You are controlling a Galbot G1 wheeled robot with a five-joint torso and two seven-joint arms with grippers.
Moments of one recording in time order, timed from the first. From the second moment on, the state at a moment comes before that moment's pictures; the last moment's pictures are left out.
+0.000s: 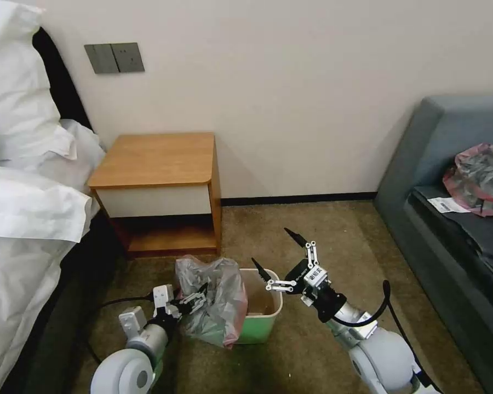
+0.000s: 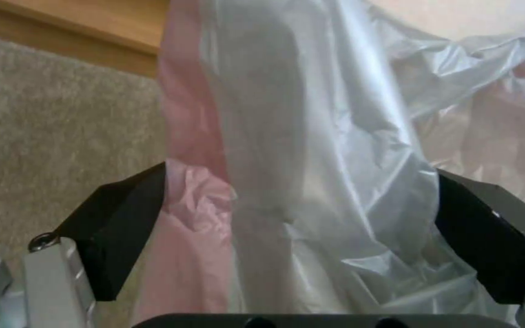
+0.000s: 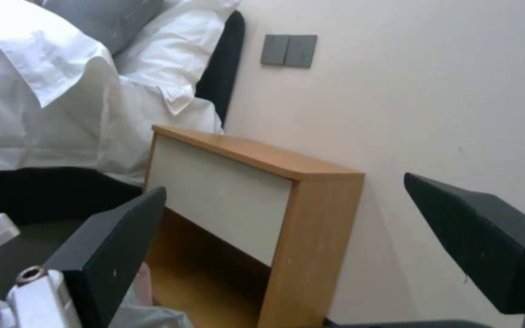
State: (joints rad) left arm 1.57 -1.31 -0.51 -2.01 -0.69 0.45 -0.08; right arm -1.46 1.23 0.33 2.01 0.06 0.35 -0.38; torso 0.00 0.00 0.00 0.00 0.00
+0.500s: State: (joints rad) left arm 1.56 -1.33 -0.51 -1.97 -0.67 0.47 -0.09; right arm -1.47 1.24 0.34 2.01 0.06 0.36 -0.39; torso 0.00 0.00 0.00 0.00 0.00
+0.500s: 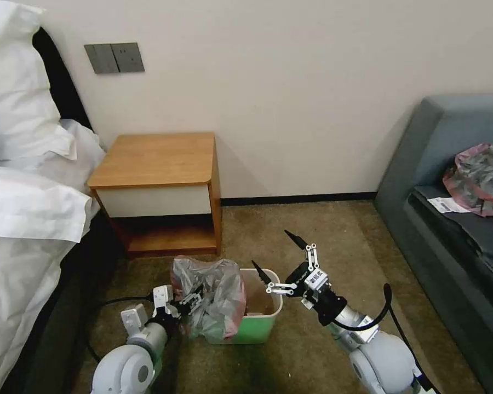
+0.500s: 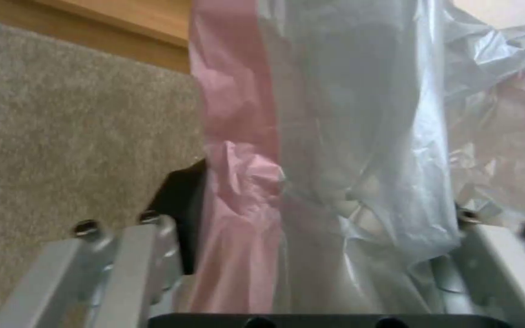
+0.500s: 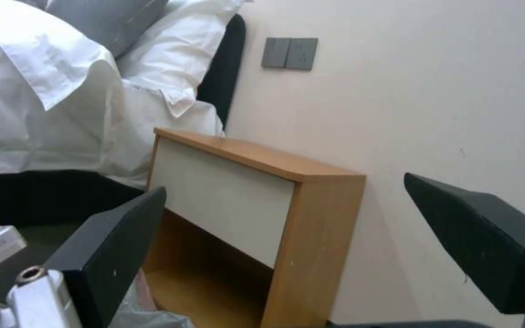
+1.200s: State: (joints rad) left arm 1.60 -1.34 -0.50 -2.00 -0.60 0.44 -0.09; right arm -1.47 1.24 0.34 2.02 0.06 0.37 -0.38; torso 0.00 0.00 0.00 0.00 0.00
